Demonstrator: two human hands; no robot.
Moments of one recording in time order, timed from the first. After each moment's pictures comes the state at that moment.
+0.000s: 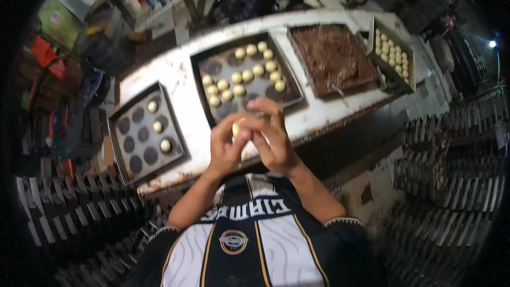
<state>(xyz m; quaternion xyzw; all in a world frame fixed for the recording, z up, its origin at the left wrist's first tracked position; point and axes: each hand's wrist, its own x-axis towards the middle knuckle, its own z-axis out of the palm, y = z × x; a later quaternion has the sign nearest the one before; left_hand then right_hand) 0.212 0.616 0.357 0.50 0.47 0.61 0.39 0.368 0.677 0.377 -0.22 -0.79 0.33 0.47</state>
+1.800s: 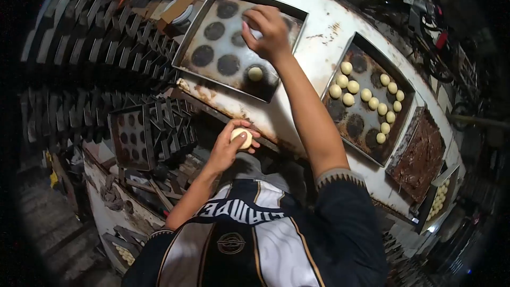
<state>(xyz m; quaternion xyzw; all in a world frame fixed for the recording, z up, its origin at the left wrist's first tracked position) 0.093 0.398 0.241 0.01 0.51 0.75 0.41 -0.087 0.658 0.270 0.13 -0.81 0.30 0.48</state>
